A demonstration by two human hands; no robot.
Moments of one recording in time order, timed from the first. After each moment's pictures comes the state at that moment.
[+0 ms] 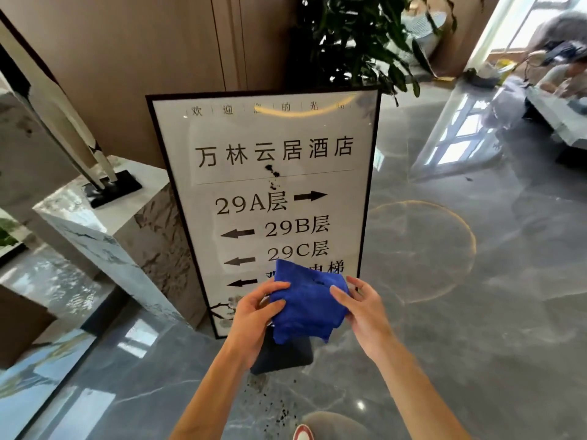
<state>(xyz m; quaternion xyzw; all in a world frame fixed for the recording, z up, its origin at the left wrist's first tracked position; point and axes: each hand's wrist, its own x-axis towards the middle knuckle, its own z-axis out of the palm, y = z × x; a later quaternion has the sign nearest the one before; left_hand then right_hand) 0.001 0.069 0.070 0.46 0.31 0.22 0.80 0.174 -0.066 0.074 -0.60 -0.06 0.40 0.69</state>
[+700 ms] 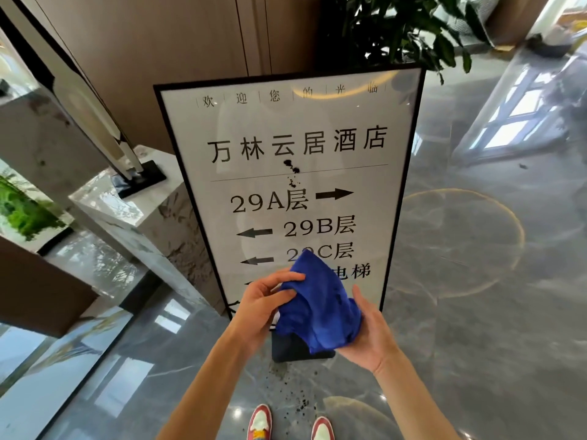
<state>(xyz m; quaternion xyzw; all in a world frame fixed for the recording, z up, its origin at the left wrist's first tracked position) 0.013 0.098 0.097 0.46 0.29 0.21 0.81 0.164 -0.040 0.059 -0.29 0.03 0.68 0.67</state>
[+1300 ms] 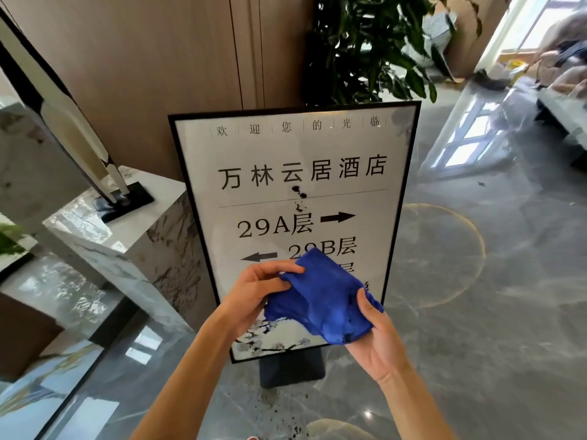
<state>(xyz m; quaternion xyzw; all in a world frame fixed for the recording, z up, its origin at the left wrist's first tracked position) 0.015 0.170 0.137 0.53 0.21 0.15 0.81 0.147 -0.014 0.105 -0.32 -0.04 0.52 0.79</state>
